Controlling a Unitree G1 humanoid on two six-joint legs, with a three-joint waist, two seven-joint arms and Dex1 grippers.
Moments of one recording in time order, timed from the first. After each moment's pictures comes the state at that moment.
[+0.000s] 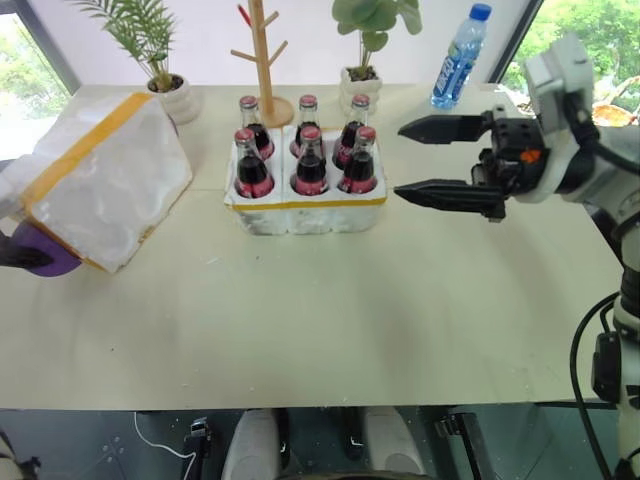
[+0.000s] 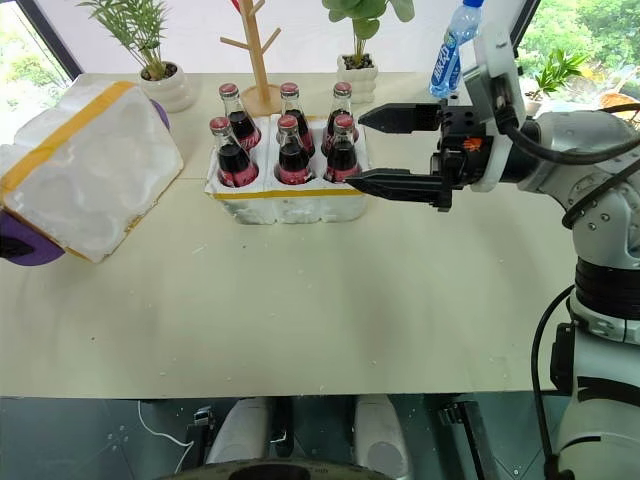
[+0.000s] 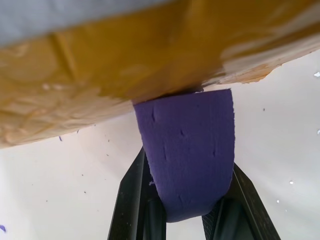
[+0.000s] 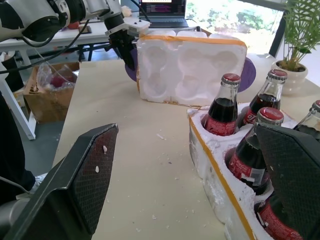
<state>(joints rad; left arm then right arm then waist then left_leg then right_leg) -1.05 1.23 -0.15 1.27 0.23 0.05 -1.49 -0.83 -0.85 -0.13 -0.21 0.80 0.84 1.12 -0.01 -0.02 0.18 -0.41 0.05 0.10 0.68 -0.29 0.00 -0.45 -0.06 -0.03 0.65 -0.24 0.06</state>
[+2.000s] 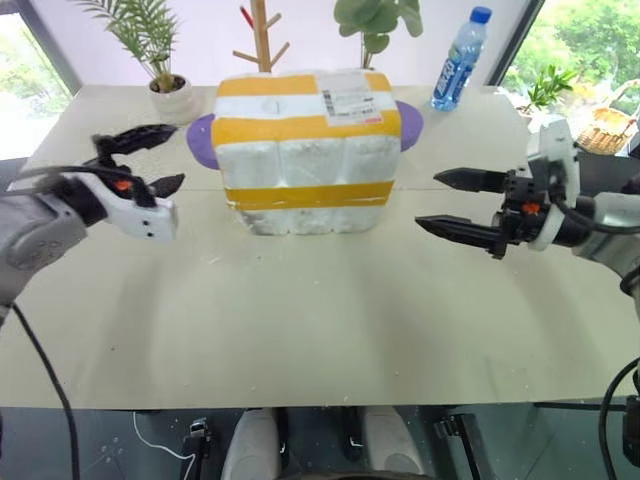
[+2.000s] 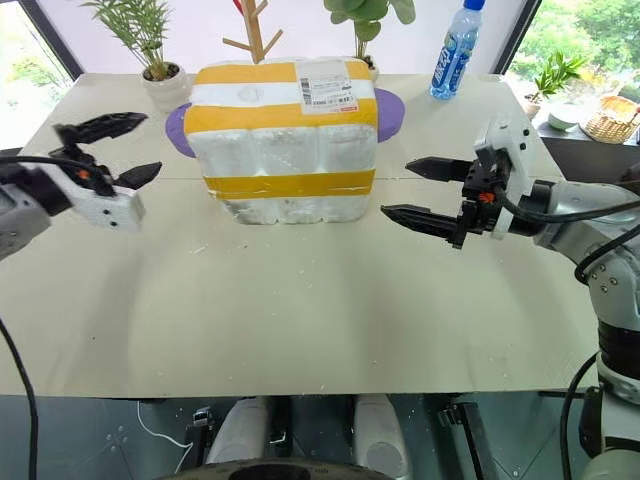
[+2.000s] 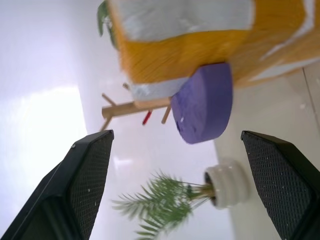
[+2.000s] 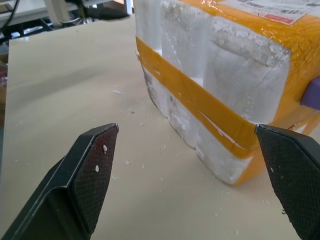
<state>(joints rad) -0.37 1.15 0.09 0.10 0.20 -0.51 -0.43 -0.47 -0.92 -0.23 -0.31 0.77 0.77 0.95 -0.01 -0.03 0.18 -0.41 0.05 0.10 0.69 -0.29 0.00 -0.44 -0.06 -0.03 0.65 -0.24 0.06</state>
